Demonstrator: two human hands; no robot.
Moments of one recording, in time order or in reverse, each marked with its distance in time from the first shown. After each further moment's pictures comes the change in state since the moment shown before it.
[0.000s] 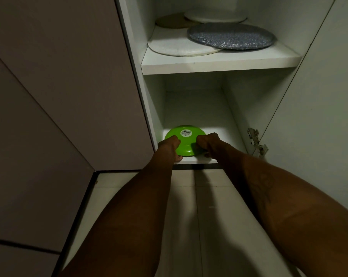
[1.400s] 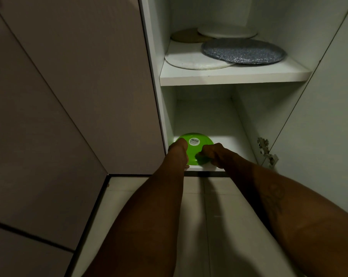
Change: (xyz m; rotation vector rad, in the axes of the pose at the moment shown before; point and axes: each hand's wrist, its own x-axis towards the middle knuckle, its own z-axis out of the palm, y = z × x) left_hand -0.044 0.025 -0.003 0.053 -0.031 -0.077; right_hand -0.010 -0.007 0.012 -0.046 -0.168 -0.017
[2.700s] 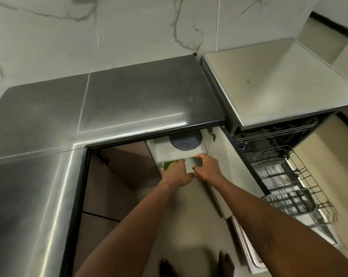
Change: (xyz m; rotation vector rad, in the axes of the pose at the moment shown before) left_hand -0.664 0.220 -0.039 1.324 -0.093 0.615; right_hand -0.573 -0.384 -0.208 -0.357 0.254 -0.136
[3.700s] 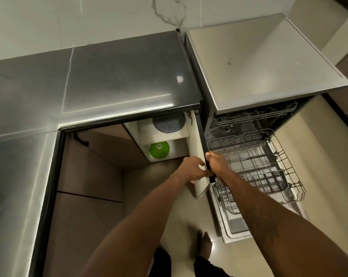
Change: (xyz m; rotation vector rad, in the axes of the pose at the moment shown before) left_hand -0.020 0.126 0.071 -0.189 -0.310 0.112; right_hand -0.021 0.109 -0.080 0.350 -0.056 0.414
